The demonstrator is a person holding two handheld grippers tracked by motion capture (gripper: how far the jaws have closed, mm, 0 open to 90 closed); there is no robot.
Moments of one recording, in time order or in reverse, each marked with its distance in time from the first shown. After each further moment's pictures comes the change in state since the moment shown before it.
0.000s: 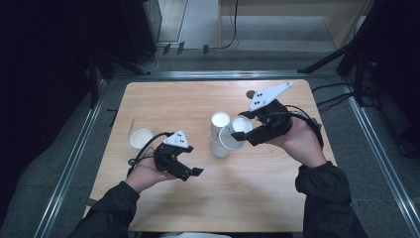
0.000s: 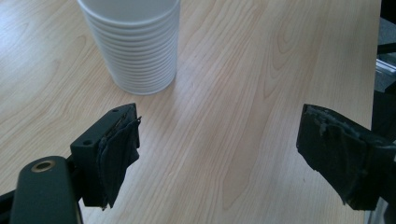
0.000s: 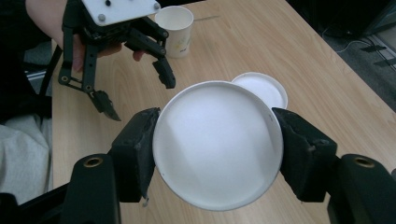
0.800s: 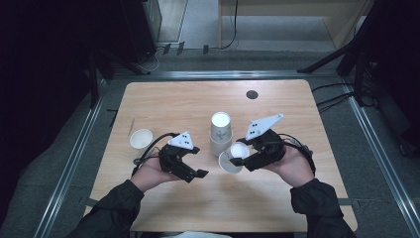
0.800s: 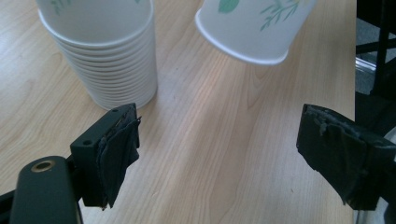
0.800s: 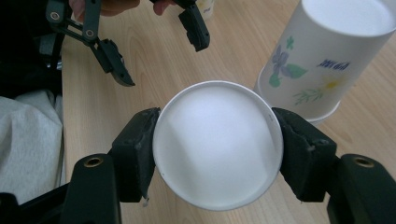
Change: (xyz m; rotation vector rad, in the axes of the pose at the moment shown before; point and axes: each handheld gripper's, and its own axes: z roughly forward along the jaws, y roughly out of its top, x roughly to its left) left arm -0.007 0.005 0.008 -0.023 -0.054 0.033; right arm 0.026 -0.055 0.040 0.035 0.050 0.050
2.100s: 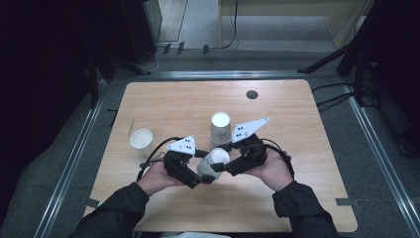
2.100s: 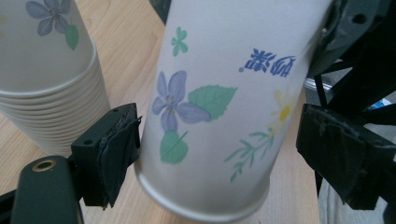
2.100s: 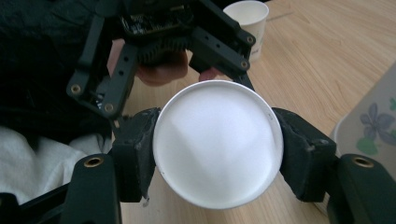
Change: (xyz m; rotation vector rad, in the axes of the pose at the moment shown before) left arm -0.011 0.000 0.008 -0.144 -0.133 0.045; right arm 0.013 0.011 0.035 -0.146 0.186 0.059
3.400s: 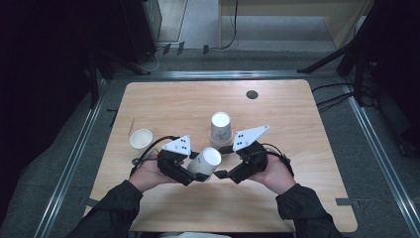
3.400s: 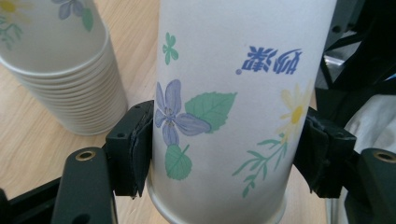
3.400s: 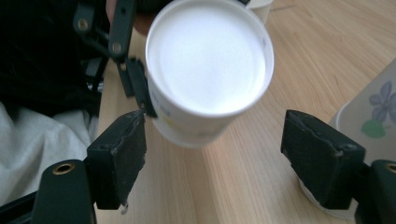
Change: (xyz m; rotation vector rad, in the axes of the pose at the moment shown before) left arm 0.002 0.000 -0.018 0.095 0.032 0.051; right arm 0.000 -0.016 0.004 0.025 -0.018 -0.097
